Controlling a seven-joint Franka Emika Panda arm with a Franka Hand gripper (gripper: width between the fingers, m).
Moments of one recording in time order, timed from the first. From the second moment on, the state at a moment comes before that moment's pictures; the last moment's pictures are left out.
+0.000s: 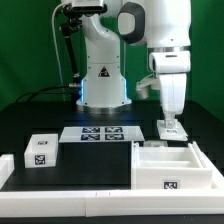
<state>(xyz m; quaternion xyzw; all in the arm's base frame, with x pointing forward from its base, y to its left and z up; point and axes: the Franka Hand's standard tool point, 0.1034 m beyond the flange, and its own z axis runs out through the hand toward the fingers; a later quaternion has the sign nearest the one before) 0.424 0.121 0.053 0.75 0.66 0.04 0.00</state>
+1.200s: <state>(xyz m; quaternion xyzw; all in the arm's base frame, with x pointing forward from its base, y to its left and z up) 0.454 0.124 0.059 0.76 0.65 0.05 0.01</state>
